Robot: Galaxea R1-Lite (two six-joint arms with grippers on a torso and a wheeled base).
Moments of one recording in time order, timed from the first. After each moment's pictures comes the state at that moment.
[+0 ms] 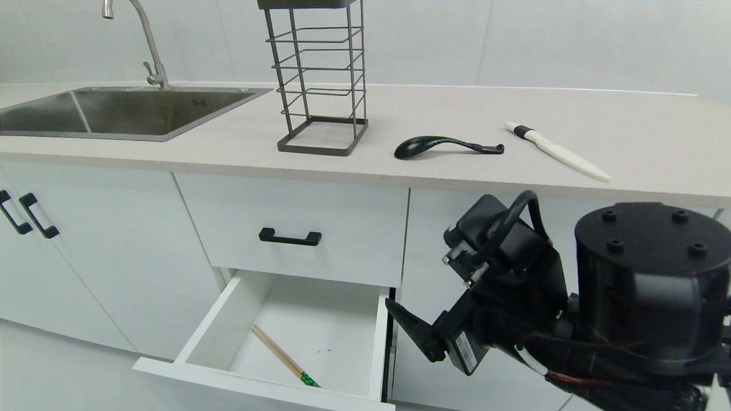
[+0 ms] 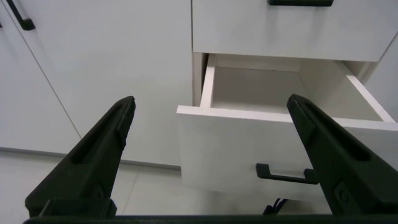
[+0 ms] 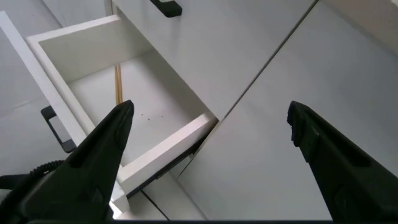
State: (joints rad) left arm 0.00 0.00 0.00 0.00 -0.04 0.01; right arm 1.01 1.59 -0.76 -0.47 -0.35 -0.13
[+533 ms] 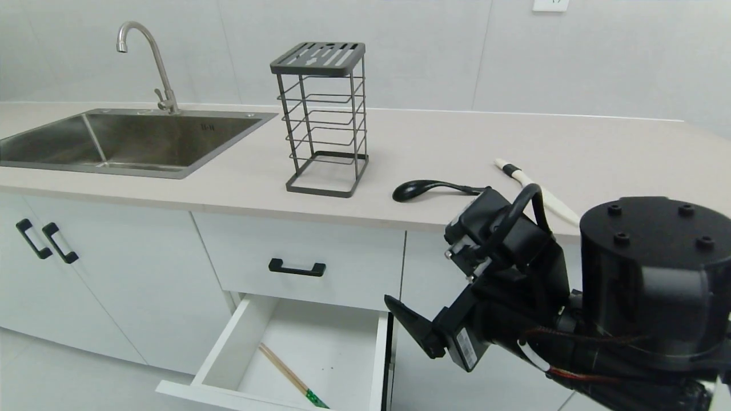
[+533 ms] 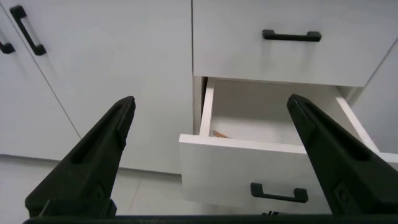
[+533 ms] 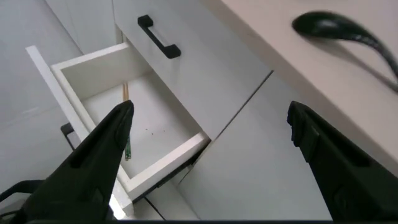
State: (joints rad) left arm 0.00 0.00 0.00 0.00 -0.04 0.01; right arm 1.01 1.59 -0.76 -0.47 -0.34 -0.13
